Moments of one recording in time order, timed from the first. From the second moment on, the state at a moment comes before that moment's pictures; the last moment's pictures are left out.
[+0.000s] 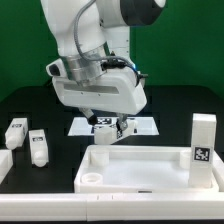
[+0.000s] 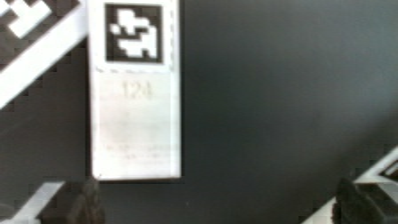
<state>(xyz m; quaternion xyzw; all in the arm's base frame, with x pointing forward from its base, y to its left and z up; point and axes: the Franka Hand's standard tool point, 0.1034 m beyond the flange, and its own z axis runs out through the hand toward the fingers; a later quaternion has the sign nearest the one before) 0.445 -0.032 0.045 -0.93 0.34 0.11 0.10</state>
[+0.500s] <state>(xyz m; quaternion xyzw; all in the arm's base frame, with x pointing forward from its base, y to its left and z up) 0.444 -0.042 0.059 -0.90 0.32 0.26 0.17</state>
